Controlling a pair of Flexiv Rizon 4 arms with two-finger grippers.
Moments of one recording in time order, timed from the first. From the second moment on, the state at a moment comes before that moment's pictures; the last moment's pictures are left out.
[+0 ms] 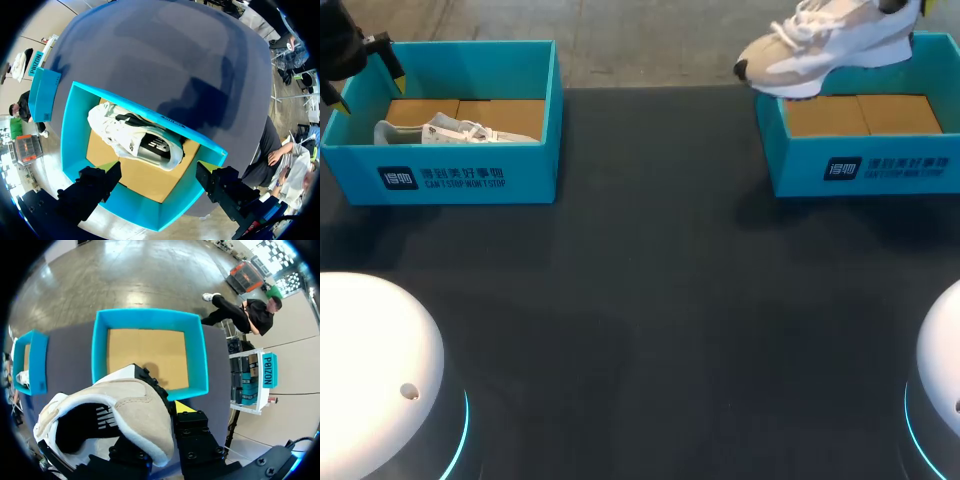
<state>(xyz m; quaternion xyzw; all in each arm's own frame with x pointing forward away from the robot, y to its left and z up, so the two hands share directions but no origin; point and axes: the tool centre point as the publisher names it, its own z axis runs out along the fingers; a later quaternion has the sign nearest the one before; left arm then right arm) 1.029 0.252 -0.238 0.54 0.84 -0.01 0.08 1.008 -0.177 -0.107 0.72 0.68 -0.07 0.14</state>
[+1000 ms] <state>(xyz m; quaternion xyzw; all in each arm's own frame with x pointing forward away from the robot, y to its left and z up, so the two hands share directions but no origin) 1.029 0.252 -0.238 0.54 0.84 -0.01 0.08 0.845 -0.014 -0.127 0.70 0.70 -0.06 0.12</state>
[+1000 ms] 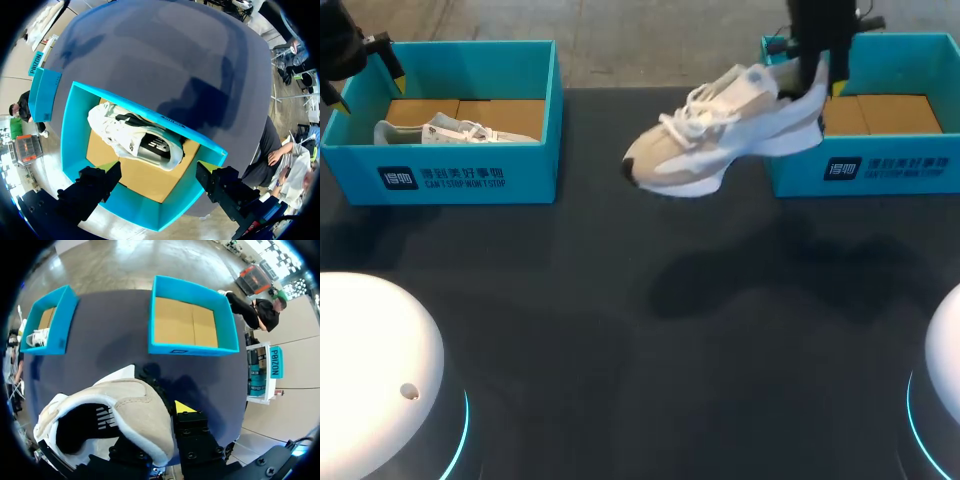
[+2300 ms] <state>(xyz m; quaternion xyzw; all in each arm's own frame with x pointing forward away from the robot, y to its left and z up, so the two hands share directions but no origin) 1.029 0.252 -0.238 0.54 0.84 -0.01 0.08 0.768 0.070 -0.212 0.69 0.69 -0.05 0.20</state>
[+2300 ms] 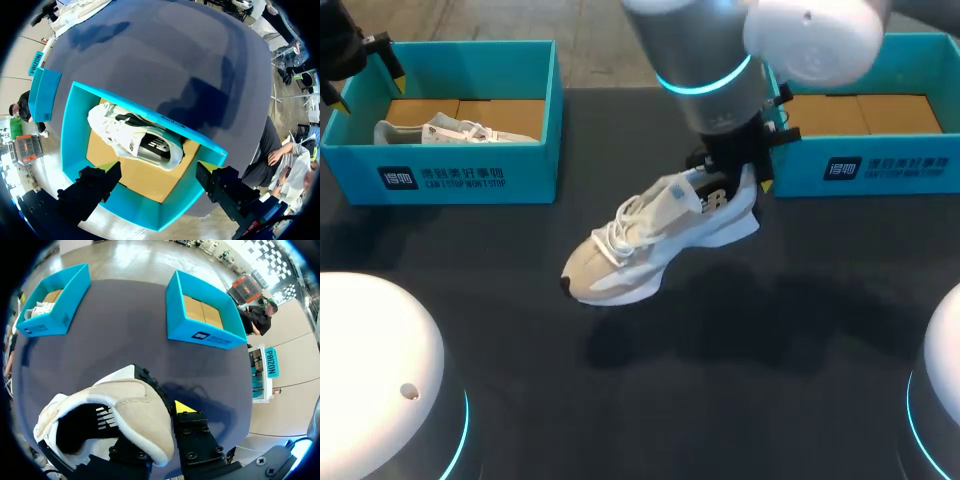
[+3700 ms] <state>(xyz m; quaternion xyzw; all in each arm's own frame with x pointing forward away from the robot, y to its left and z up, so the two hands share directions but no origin) 1.029 0.252 -0.238 0.54 0.84 -0.01 0.08 0.773 0.073 -0.369 0.71 0.68 -0.10 0.16</state>
